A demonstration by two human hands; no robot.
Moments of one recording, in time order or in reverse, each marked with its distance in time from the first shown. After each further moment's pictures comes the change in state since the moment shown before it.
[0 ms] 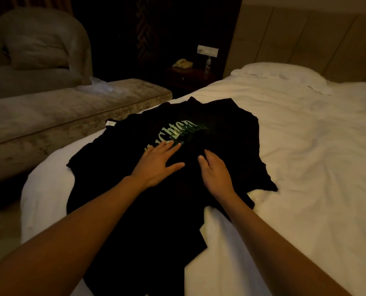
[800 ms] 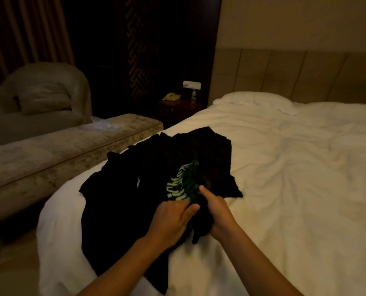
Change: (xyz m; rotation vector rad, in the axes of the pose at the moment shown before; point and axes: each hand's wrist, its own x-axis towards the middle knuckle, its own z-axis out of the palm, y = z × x) left_hand -0.137 0.144 -0.036 -0.378 0.261 0.201; right_hand -0.117 -0.050 -0.080 1.103 0.009 0.659
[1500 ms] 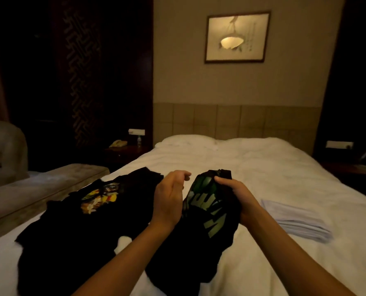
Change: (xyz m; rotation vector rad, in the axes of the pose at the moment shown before) left_hand 0.004 0.299 -0.022 -0.630 0.257 0.134; right_hand -0.267 -0.176 -0.183 -0.053 -0.015 -0.293
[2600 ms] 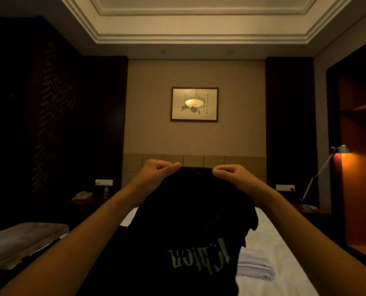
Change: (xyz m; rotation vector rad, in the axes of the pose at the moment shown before) left_hand 0.059 0.227 -0.024 -0.304 -0.469 0.034; right_hand -0.170 -0.189 -0.039 -0.671 -0.082 -0.560
